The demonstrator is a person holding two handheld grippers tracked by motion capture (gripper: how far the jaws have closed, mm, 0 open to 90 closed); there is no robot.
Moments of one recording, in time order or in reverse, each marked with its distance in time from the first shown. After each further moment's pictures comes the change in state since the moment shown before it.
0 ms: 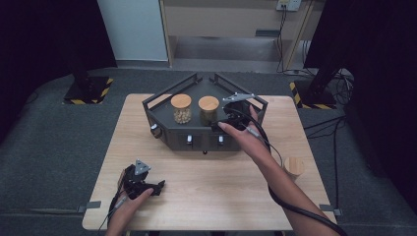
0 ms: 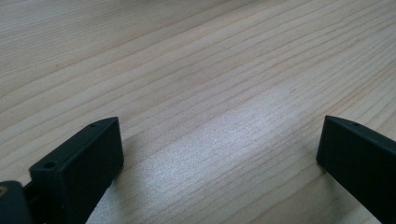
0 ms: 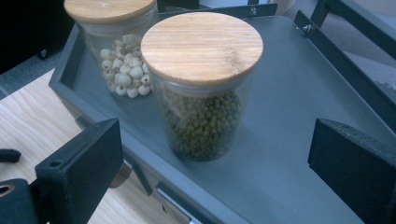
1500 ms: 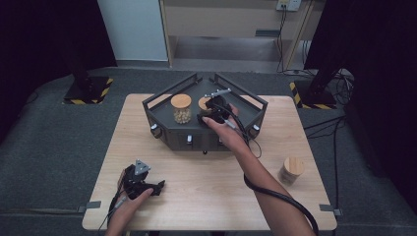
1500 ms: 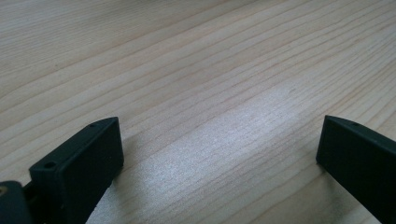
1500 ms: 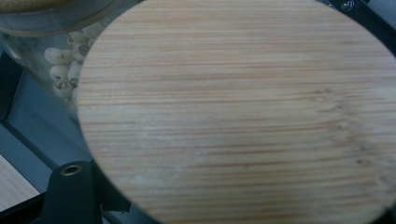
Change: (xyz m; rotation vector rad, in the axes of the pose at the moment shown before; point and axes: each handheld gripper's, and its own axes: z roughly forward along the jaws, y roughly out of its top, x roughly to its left) left arm 0.000 0.000 0.000 0.001 -0.002 0.000; right arm 0.019 0.031 0.075 0.112 -0.050 0.015
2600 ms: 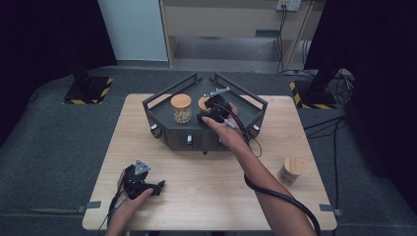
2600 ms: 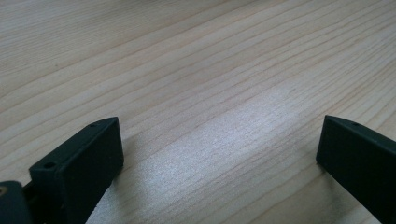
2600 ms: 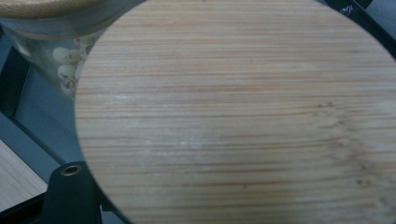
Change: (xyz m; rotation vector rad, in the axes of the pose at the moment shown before) left arm 0.000 0.000 0.000 0.000 0.000 0.000; right arm 0.003 0.005 -0.004 0.013 -0.005 -0.017
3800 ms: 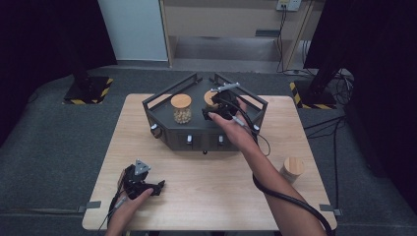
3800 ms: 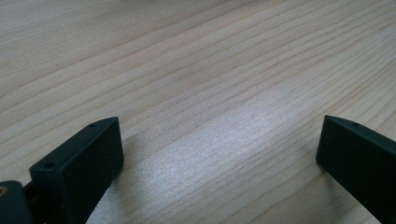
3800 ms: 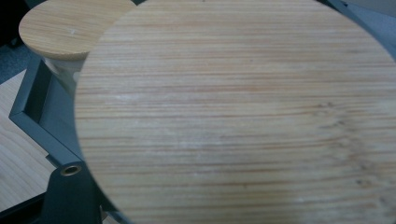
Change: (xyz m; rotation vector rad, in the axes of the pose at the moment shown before) left arm 0.000 0.000 0.000 0.000 0.001 -0.001; right arm -0.006 0.000 -0.035 -0.061 -0.016 -0.012
